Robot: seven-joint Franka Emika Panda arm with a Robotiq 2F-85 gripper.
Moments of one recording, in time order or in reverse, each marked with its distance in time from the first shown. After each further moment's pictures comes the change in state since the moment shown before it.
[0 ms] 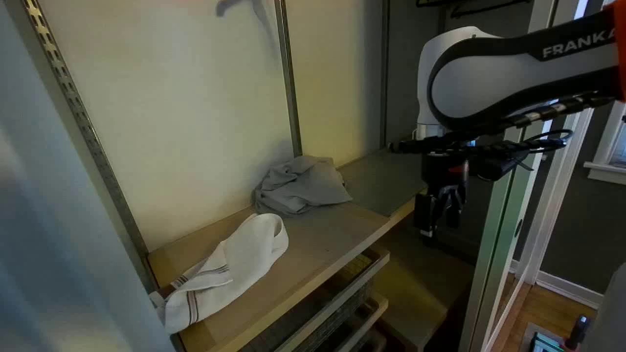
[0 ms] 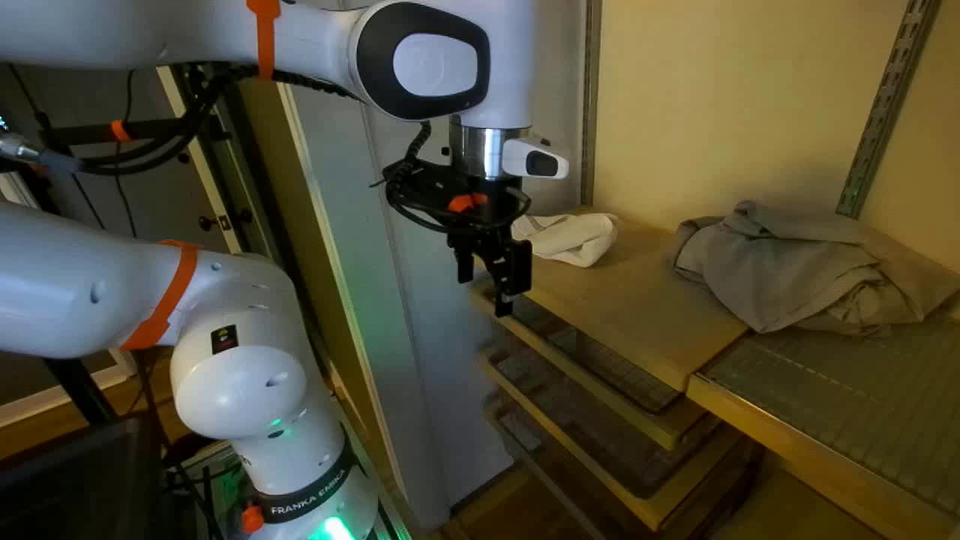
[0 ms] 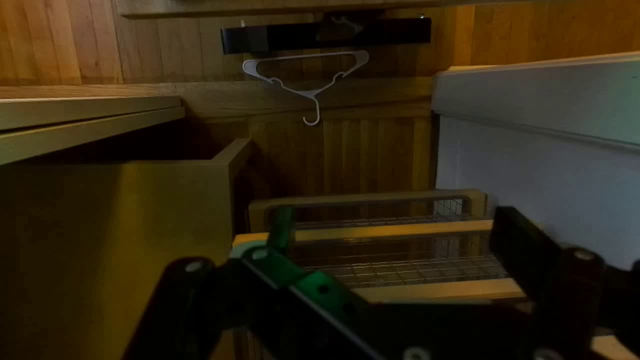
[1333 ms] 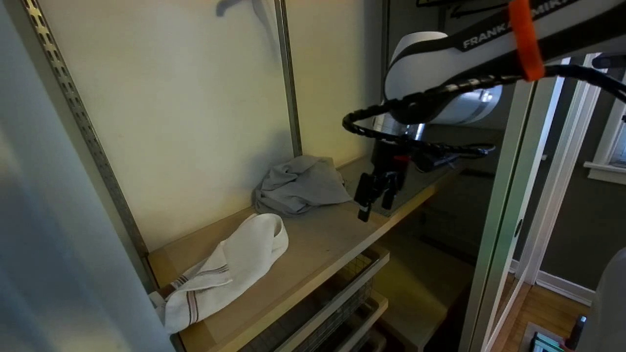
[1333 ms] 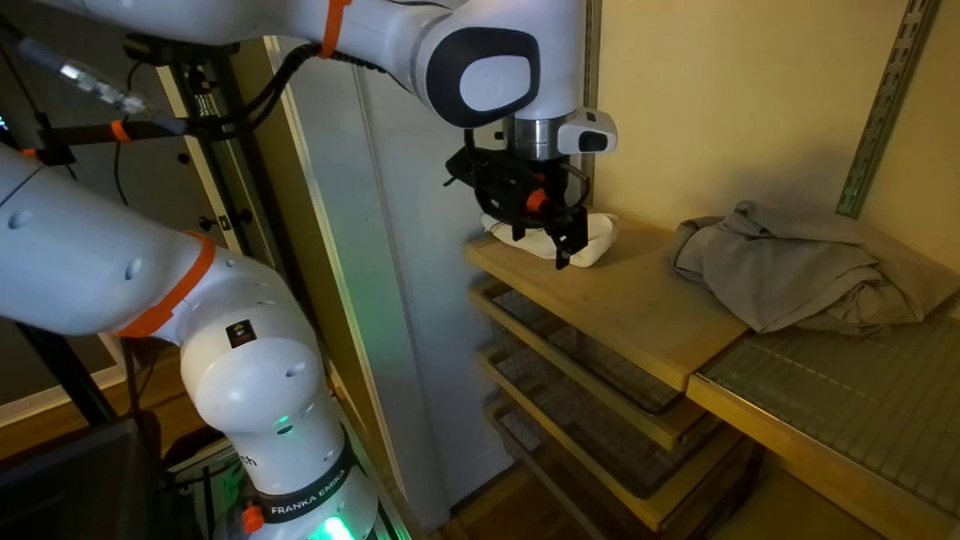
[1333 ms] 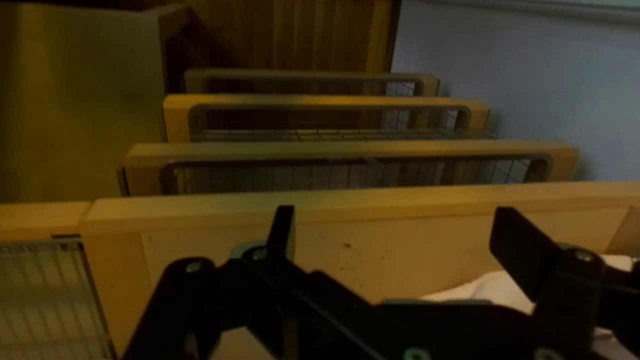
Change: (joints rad) arm 0.122 0.229 -0.054 0.110 0.168 0.353 -0.102
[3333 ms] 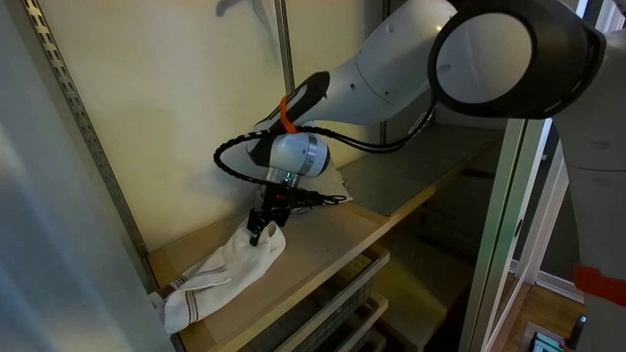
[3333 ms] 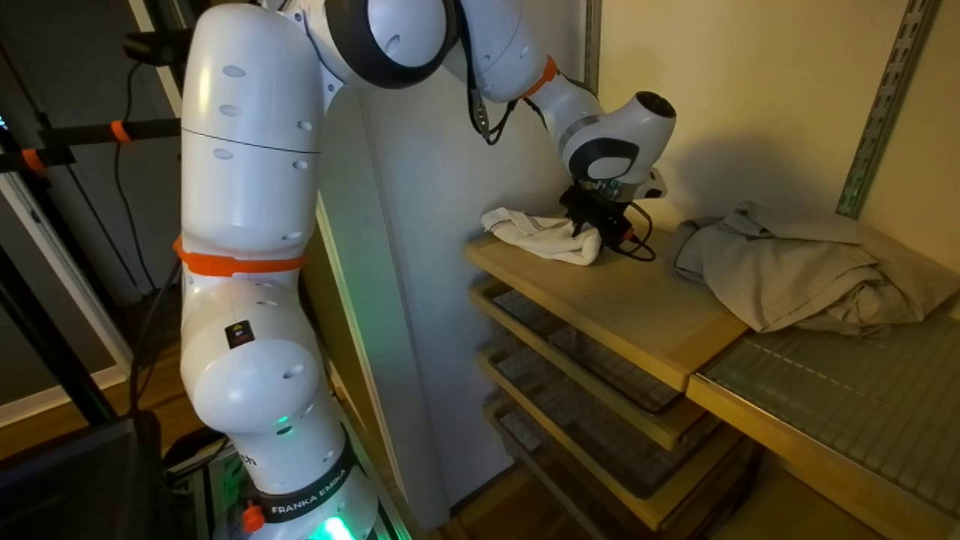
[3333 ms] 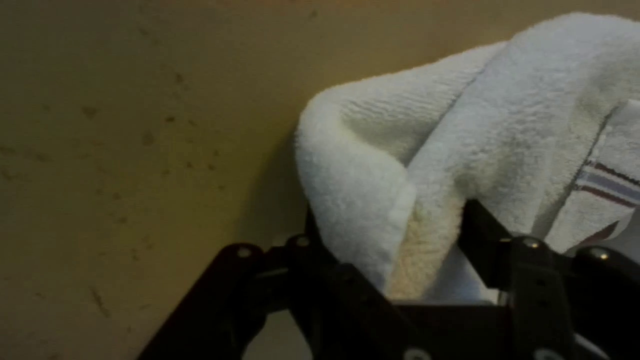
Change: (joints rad) arm -0.034 0.983 0.256 0.717 0.527 0.183 -0.359
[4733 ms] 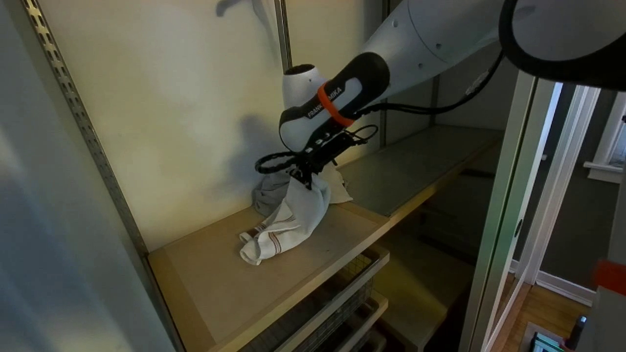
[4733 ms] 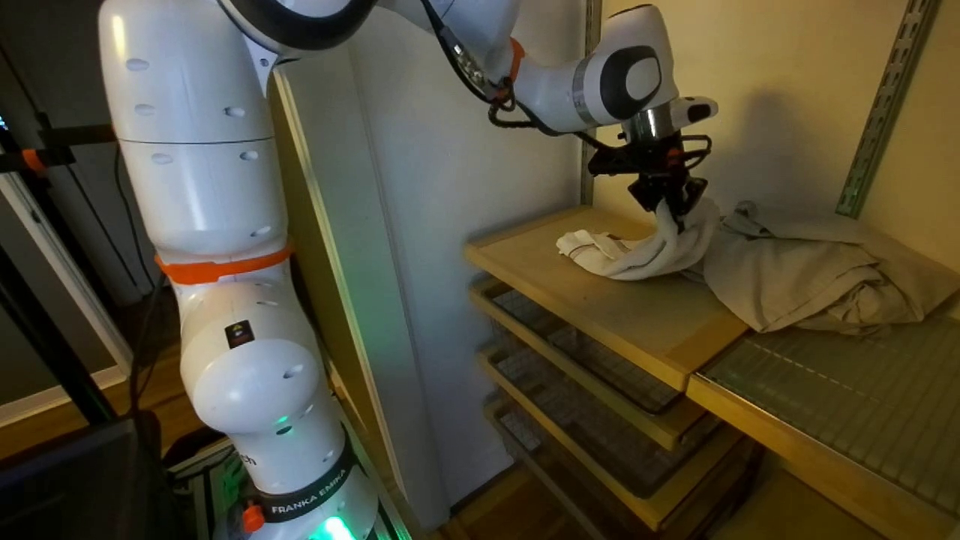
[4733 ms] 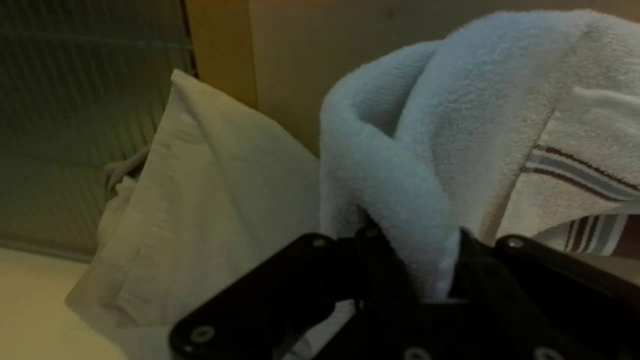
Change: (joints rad) arm 0.004 -0.215 -0.120 -0.059 -0.879 0.062 0.634
